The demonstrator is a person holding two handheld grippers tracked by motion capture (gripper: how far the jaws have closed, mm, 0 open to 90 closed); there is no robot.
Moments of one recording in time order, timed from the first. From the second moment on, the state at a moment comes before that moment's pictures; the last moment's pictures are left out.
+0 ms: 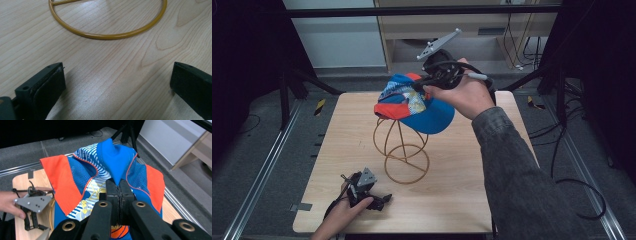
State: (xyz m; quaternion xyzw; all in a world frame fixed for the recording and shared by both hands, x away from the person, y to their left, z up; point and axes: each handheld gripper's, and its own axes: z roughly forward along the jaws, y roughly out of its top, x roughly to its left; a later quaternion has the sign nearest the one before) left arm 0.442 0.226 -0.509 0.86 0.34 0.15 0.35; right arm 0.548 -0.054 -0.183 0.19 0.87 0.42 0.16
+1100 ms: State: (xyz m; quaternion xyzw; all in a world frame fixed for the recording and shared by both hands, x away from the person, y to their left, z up) left arm 0.443 0.226 -0.509 0.86 0.33 0.15 0.36; right arm 0.554 0.024 -0.218 0.14 0.91 0.37 0.14
